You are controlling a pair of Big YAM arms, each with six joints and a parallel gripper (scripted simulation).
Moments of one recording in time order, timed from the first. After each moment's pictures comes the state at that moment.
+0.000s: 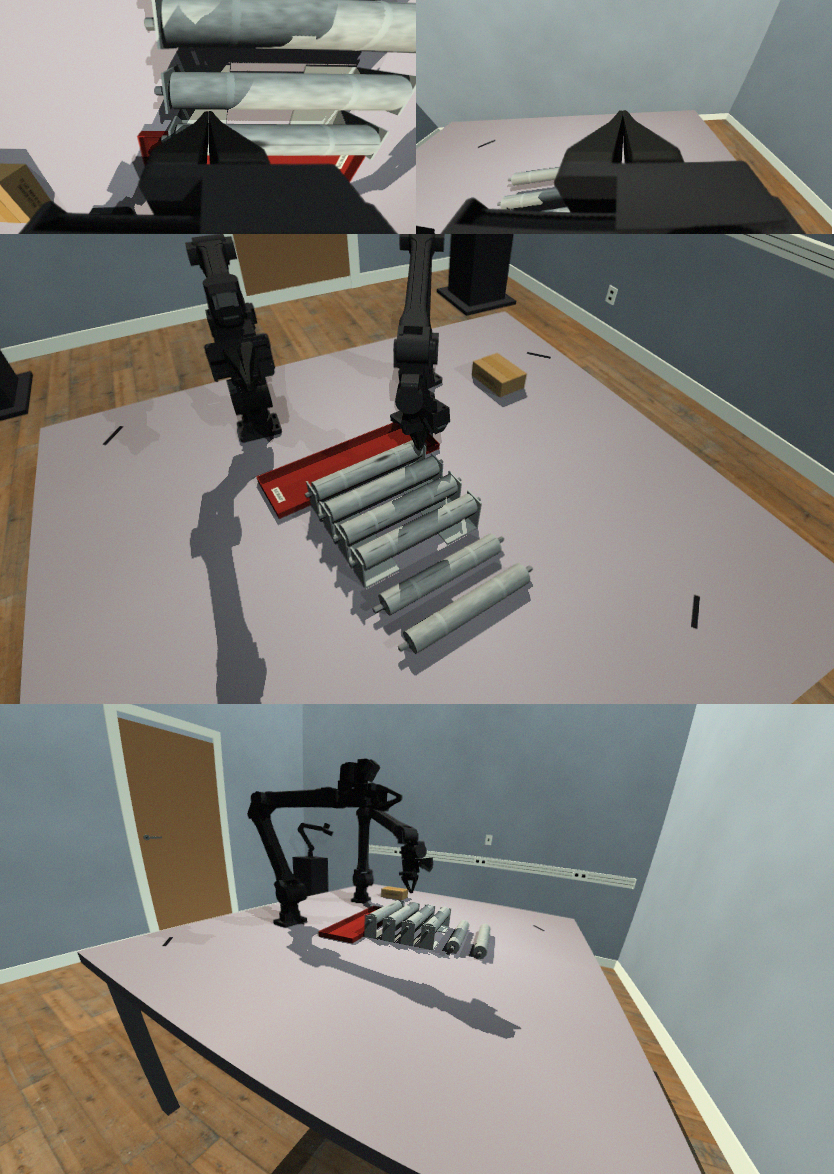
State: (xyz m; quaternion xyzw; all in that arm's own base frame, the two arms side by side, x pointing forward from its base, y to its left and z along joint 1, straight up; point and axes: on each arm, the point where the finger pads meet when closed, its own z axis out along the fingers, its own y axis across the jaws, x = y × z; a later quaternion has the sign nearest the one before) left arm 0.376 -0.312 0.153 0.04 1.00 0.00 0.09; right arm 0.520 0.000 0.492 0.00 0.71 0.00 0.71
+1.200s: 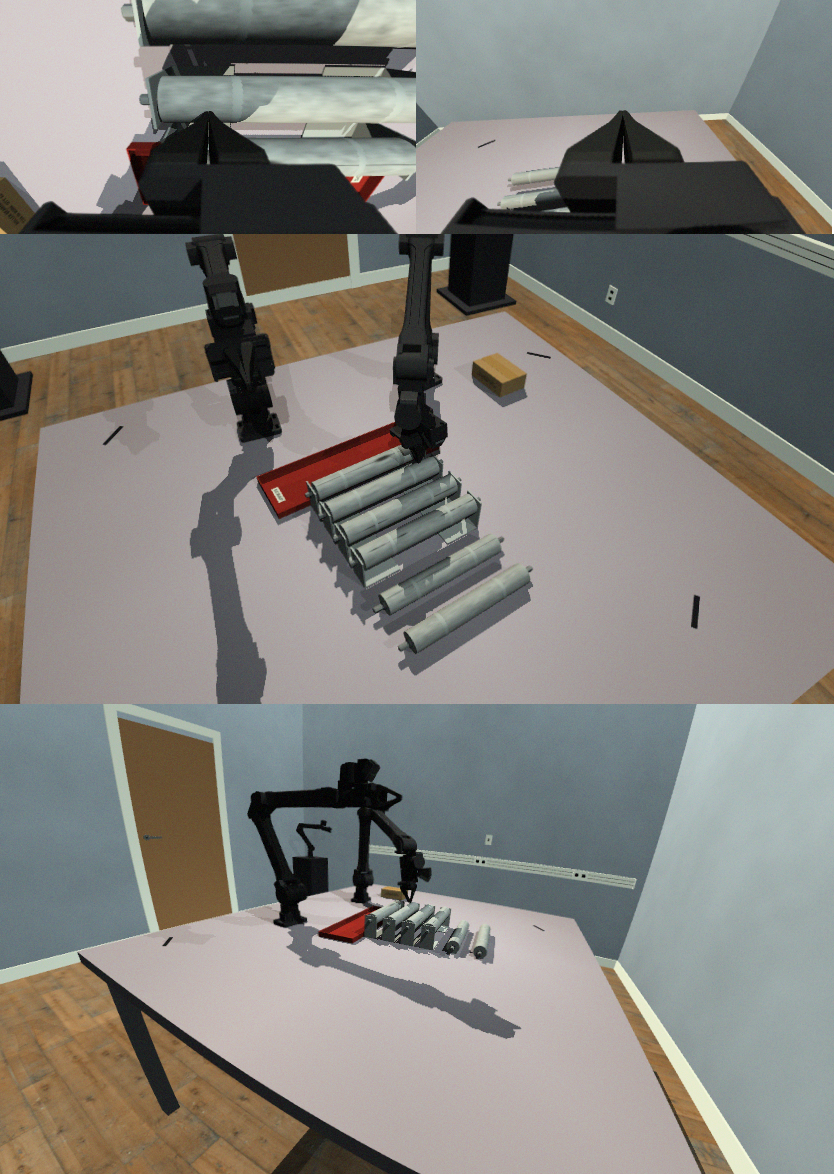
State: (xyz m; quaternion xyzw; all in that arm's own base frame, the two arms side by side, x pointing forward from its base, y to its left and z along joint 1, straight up) left arm 0.373 -0.312 0.109 0.04 1.00 0.00 0.09; right arm 0.520 0.000 0.492 0.00 0.71 0.00 0.71
